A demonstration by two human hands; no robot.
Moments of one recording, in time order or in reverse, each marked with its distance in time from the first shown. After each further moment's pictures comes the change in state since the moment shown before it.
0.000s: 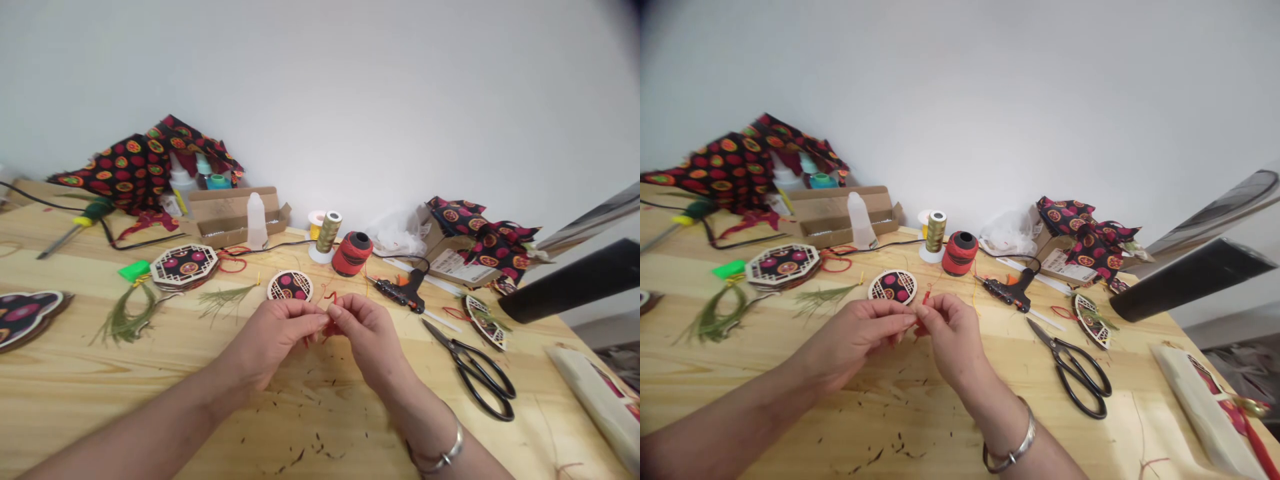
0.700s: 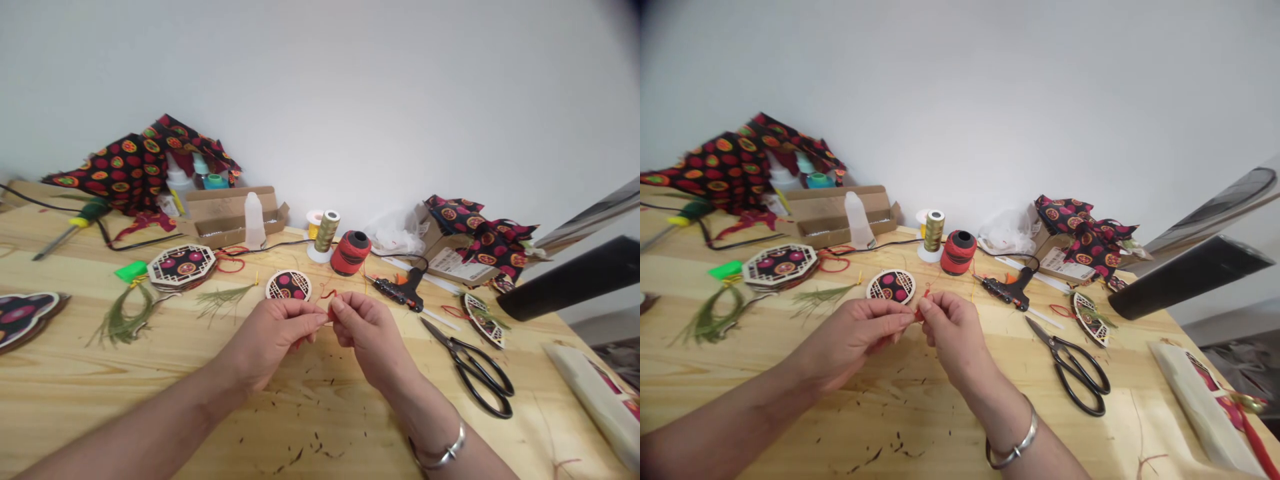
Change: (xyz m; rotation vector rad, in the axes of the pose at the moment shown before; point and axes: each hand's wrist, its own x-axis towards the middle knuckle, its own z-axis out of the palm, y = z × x) left_hand 0.001 -0.002 -0.002 0.010 -0.023 0.005; right_hand 0.000 -0.004 -0.004 0.088 -0.046 0.074
